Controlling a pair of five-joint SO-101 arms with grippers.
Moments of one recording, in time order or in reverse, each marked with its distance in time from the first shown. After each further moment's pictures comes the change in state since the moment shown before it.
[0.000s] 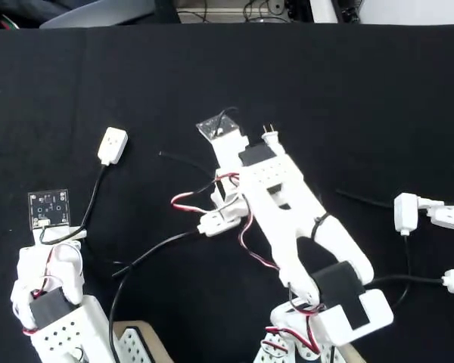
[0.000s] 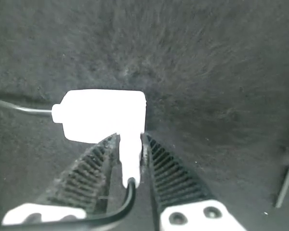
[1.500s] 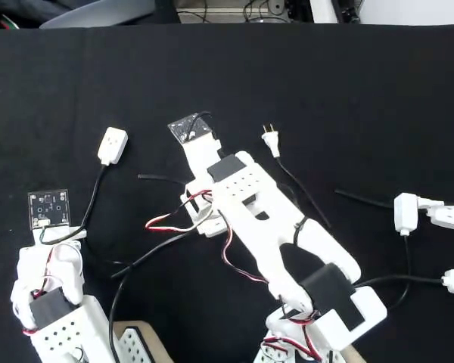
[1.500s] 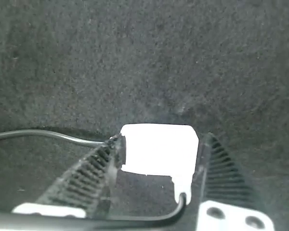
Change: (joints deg) left arm 0.0 0.0 0.0 0.0 0.0; right arm -10.5 0.4 -2.2 -4.8 -11.5
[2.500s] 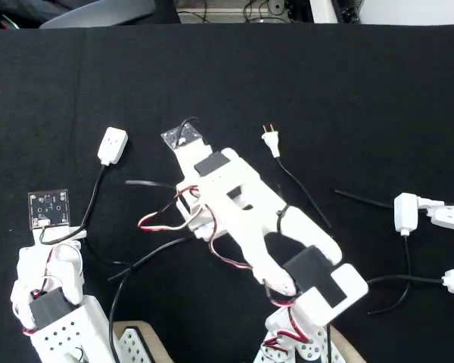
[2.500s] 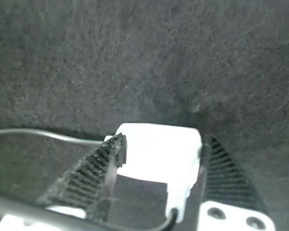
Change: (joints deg) left arm 0.0 0.0 0.0 0.0 0.0; right arm -2.0 9.3 -4.7 3.7 -0.2
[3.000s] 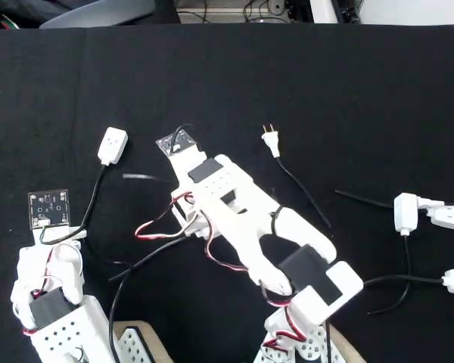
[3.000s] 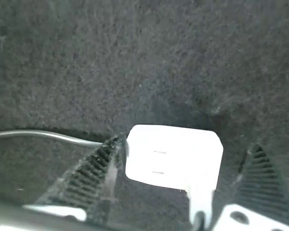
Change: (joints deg) left arm 0.0 0.0 0.0 0.0 0.0; right arm -1.7 1.7 1.1 -2.5 -1.6
